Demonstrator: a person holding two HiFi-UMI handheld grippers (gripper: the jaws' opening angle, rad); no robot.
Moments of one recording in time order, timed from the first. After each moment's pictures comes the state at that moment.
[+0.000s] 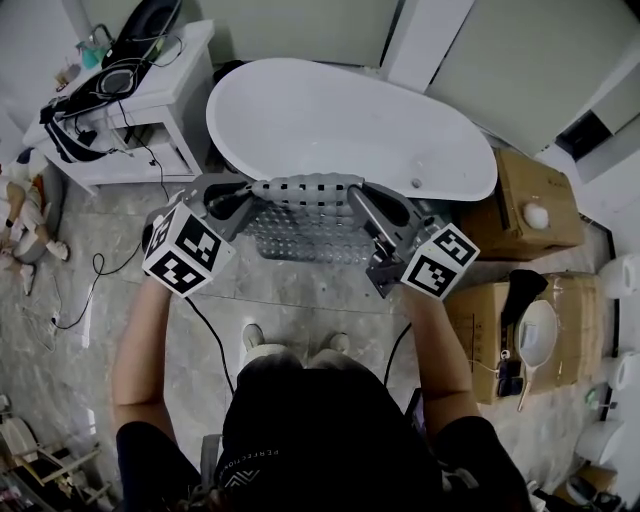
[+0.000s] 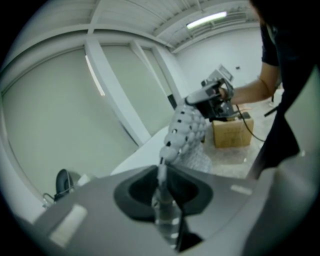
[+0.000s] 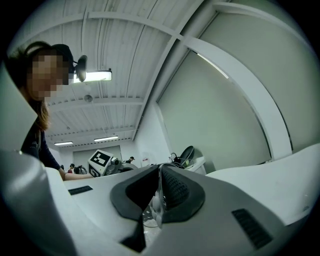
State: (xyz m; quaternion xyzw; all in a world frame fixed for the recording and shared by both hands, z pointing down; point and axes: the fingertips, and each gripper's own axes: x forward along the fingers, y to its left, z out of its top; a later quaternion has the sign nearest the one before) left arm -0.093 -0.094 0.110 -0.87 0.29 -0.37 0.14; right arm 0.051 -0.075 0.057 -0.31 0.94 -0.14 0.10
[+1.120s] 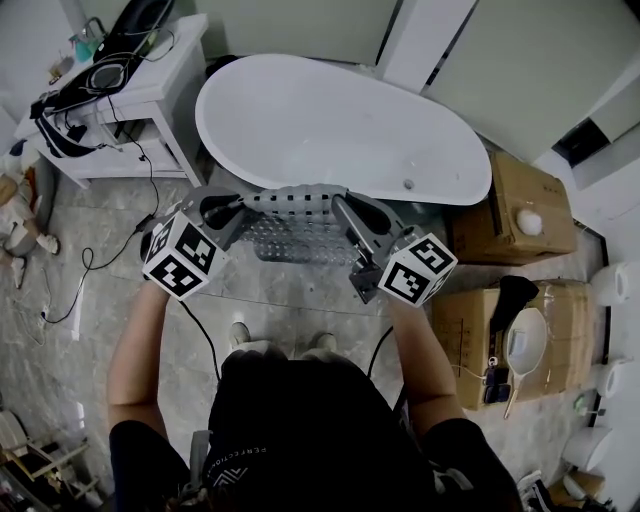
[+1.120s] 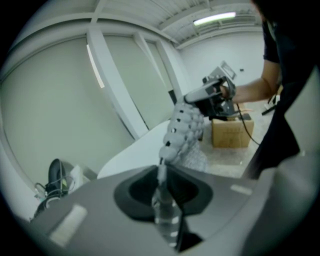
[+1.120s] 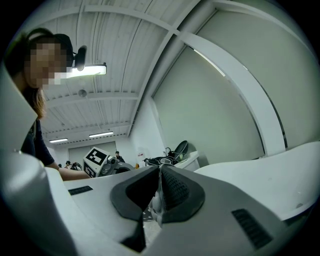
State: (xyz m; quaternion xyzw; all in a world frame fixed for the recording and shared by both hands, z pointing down) left arm -0.078 -0.104 0.155 -0.87 0.29 -0.39 0.11; right arm 0.064 -0.093 0.095 -0.33 0.93 -0.15 0.07
